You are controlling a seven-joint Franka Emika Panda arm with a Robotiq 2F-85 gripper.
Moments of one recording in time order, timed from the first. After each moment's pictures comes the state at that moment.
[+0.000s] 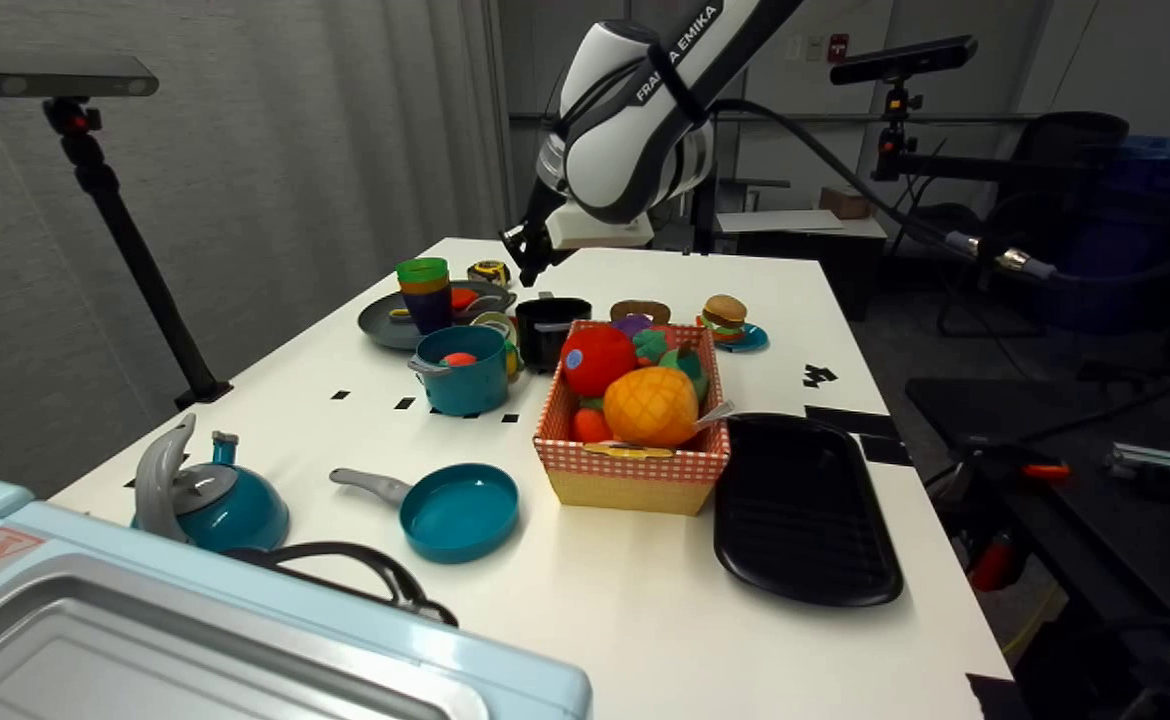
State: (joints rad) arm -0.25 0.79 -0.24 -1.64 0.19 2.95 0.39
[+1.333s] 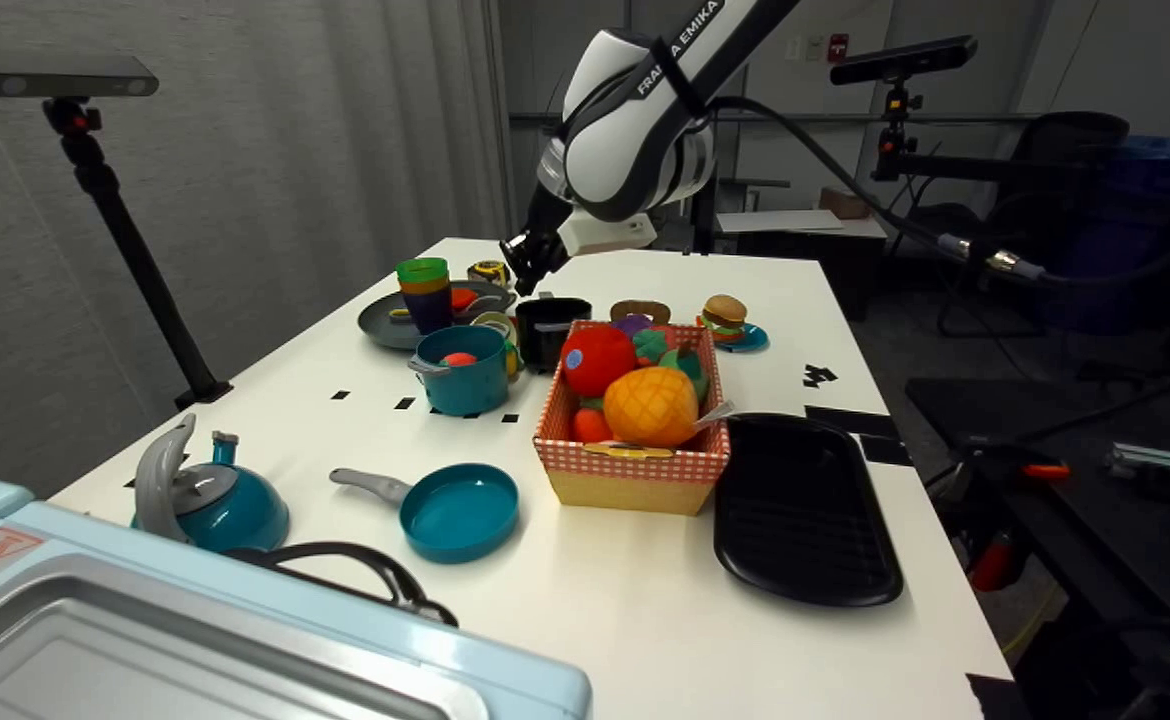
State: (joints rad) arm -0.34 0.79 -0.12 -1.64 0.19 2.95 0.19
